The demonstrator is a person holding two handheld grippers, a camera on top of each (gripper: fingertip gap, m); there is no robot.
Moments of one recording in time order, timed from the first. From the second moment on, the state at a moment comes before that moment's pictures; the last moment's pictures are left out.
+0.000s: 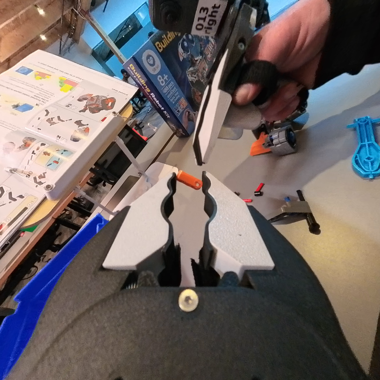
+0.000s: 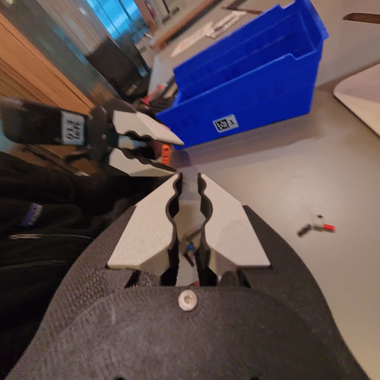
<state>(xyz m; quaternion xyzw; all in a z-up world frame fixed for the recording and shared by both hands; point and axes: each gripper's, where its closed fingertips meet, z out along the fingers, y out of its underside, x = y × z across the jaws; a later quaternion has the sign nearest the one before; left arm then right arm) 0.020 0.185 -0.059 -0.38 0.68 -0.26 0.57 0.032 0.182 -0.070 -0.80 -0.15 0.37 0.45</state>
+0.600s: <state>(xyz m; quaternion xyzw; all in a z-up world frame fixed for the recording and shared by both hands) 0.006 0.196 -0.092 -0.44 0.69 -0.26 0.50 0.039 0.187 -0.153 -0.88 -0.38 0.05 0.27</state>
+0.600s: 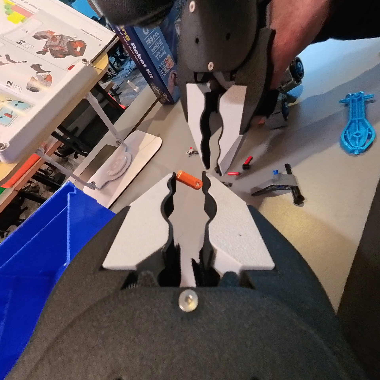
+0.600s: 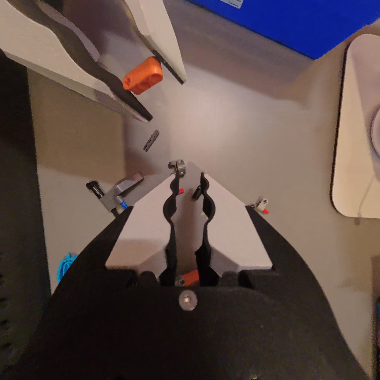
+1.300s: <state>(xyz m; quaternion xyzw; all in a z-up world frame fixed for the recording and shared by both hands) 0.008 0.198 -0.102 -0.46 0.70 -0.27 0.48 0.042 0.207 -0.170 -0.90 -0.35 0.11 0.23</state>
